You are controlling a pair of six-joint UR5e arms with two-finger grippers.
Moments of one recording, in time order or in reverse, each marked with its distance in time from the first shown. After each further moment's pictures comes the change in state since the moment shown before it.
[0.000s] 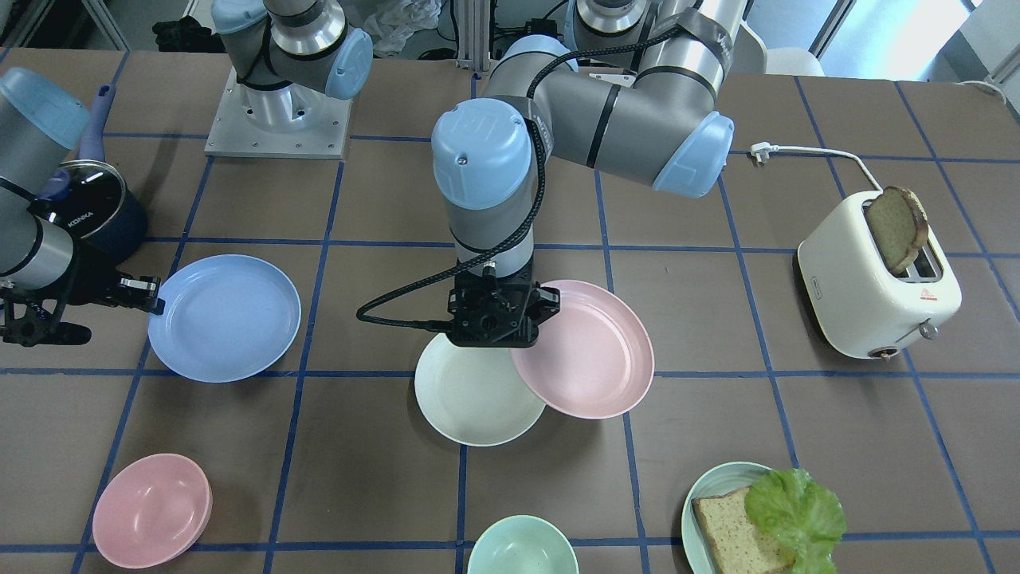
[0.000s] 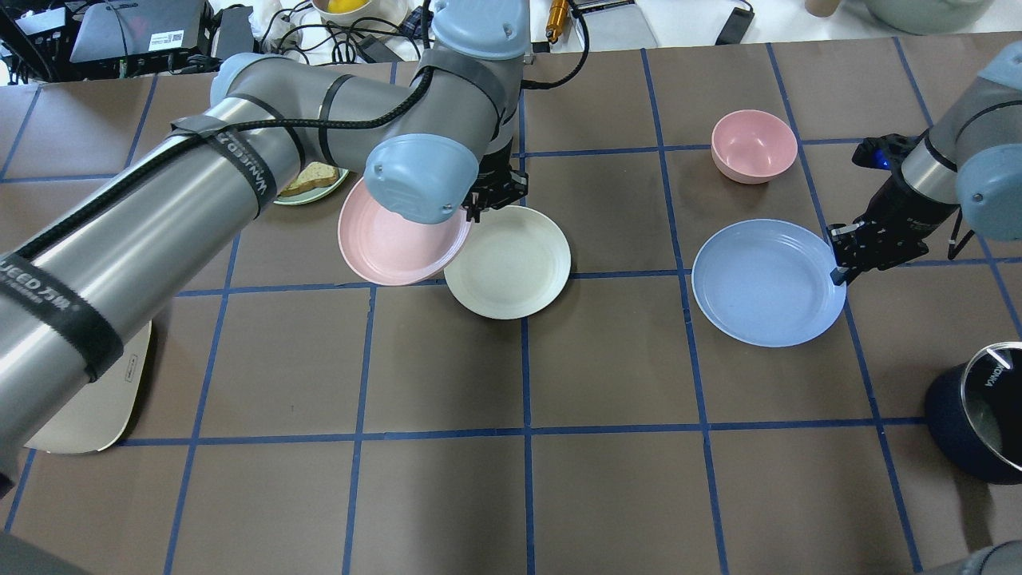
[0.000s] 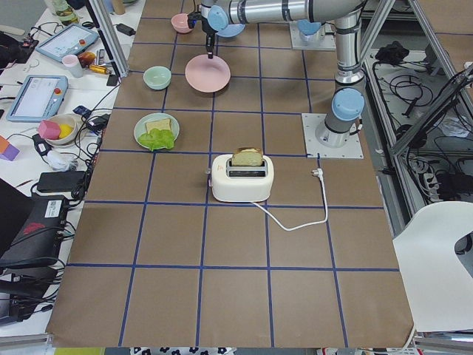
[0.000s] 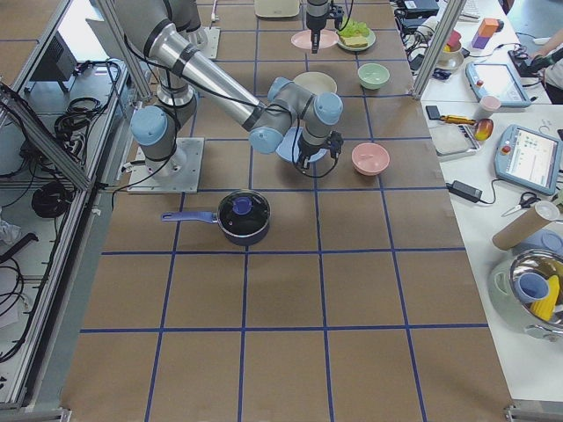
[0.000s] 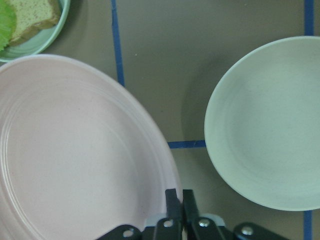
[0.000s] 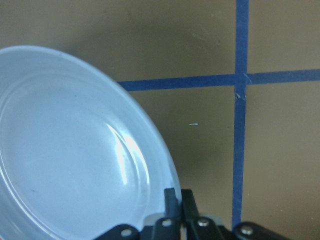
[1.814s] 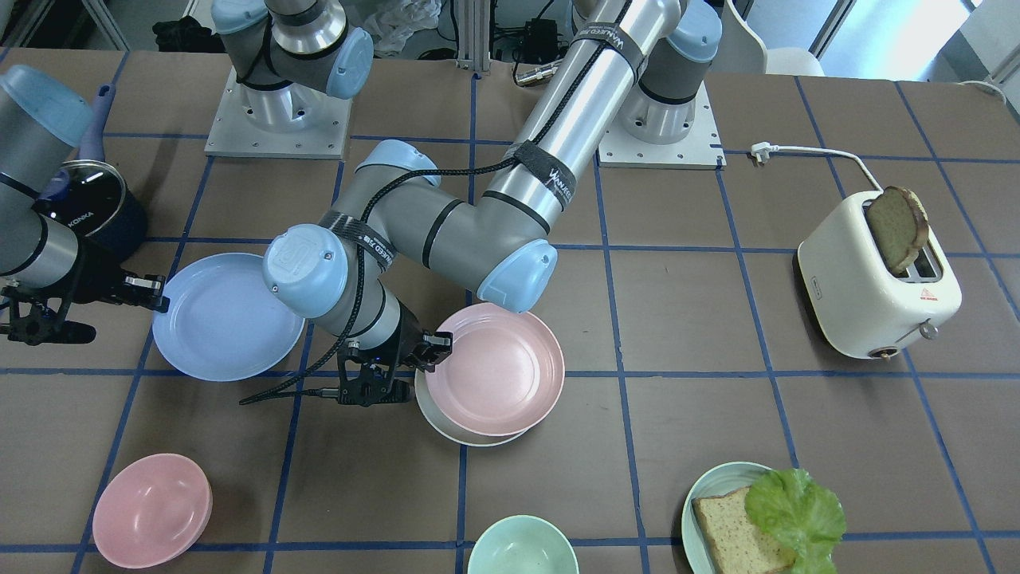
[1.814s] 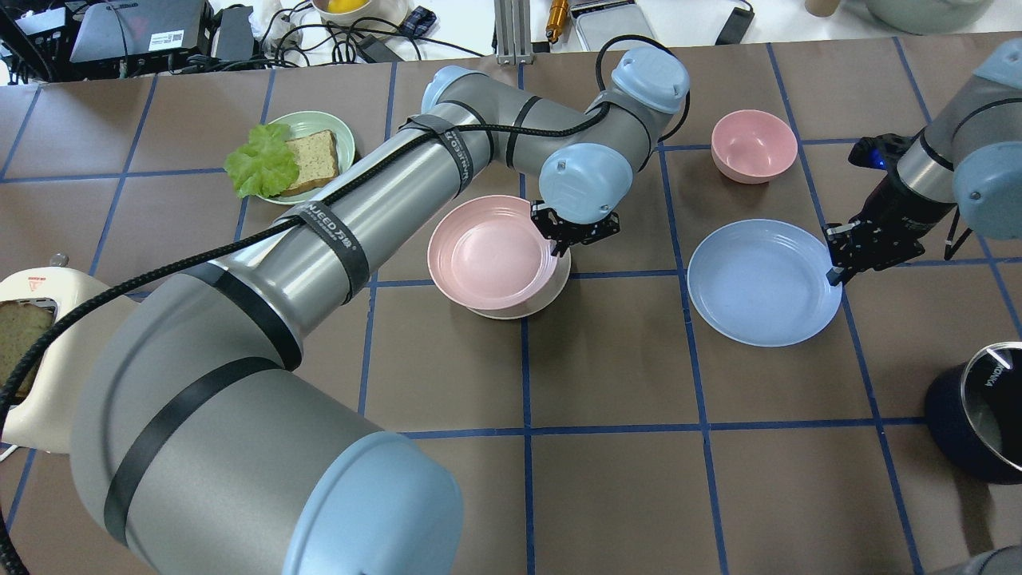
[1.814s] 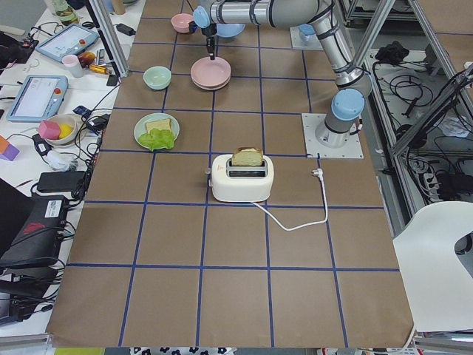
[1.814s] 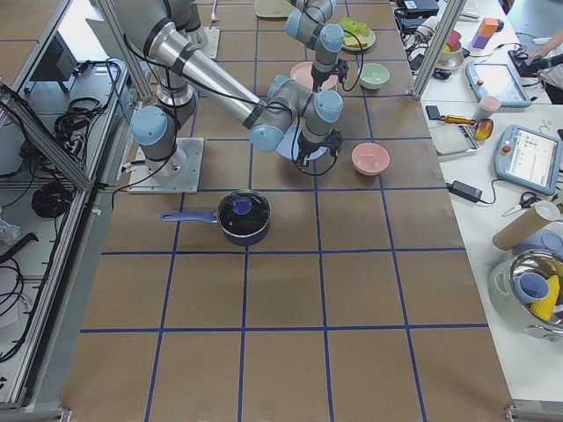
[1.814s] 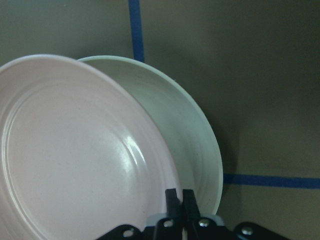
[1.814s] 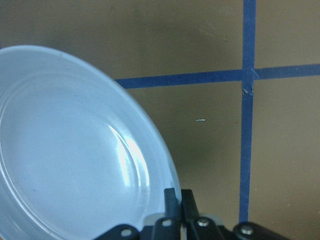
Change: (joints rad) left arm -0.164 -0.341 0.301 -0.189 0.069 -0.232; right arm 0.012 -0.011 -0.001 0.014 0.000 0.023
